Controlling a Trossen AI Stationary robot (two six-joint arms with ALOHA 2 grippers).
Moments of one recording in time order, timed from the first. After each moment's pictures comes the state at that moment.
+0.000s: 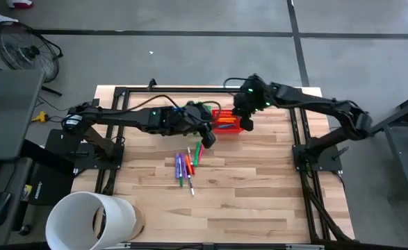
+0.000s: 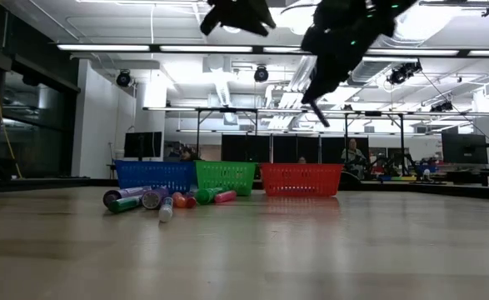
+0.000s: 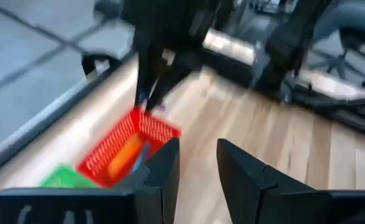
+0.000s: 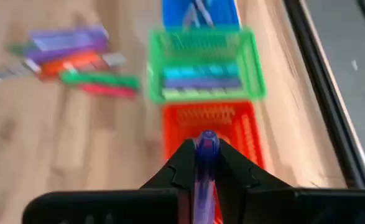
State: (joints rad) left arm -0.02 1.59 1.49 -0.42 -0.38 -0.36; right arm -0.50 1.43 1.13 -0.57 -0.25 -0.34
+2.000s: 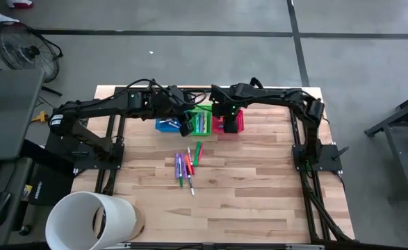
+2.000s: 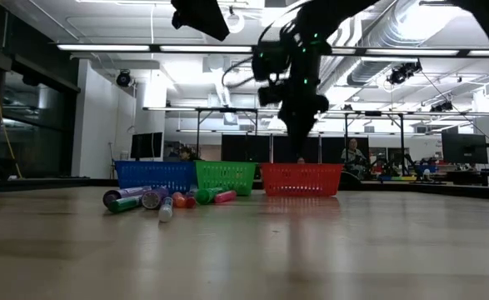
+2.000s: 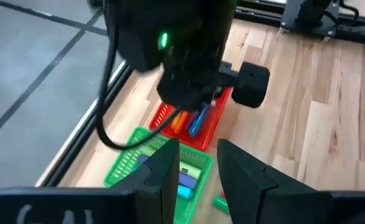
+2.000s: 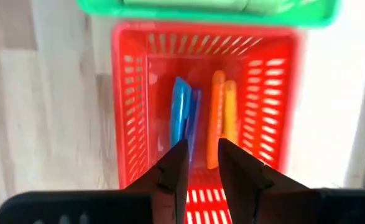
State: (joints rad) left arm 0.13 1.42 1.49 -0.74 -0.28 -0.12; right arm -0.40 1.93 1.57 -0.98 0.01 -0.40
